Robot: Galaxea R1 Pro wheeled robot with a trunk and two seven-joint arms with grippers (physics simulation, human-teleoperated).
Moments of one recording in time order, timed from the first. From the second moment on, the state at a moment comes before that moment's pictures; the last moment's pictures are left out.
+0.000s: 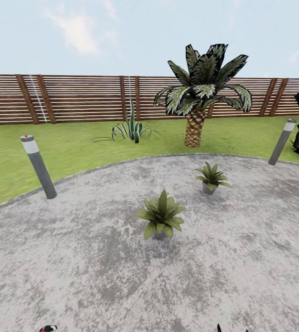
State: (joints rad) left arm -0.19 0.07 0.21 -0.28 -0.02 -0.67 0.14; right arm -0.20 -0.05 -0.17 -0.21 0.01 -0.77 -0.01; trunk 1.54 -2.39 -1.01
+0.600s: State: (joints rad) left arm -0.19 0.07 0.21 -0.28 -0.02 -0.67 0.14; right arm -0.20 -0.04 -0.17 -0.22 0.01 -0.77 -0.01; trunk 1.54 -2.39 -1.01
